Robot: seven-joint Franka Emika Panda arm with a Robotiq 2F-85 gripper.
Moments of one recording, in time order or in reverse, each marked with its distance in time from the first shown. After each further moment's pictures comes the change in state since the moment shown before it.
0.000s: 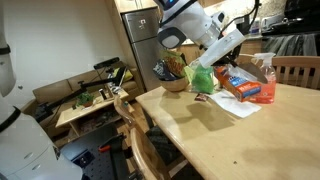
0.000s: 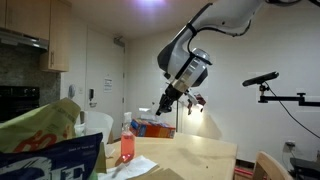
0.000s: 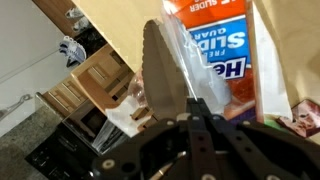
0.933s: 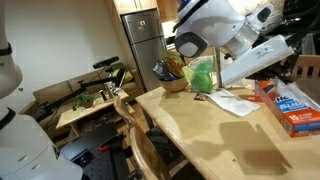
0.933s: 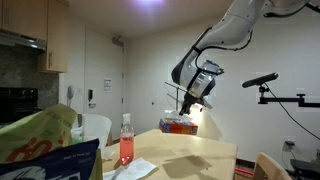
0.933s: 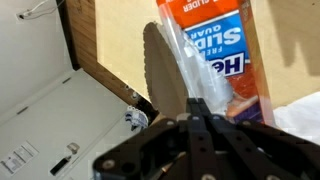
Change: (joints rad) arm -0.160 0.056 -0.056 0.003 0.008 0.142 0.142
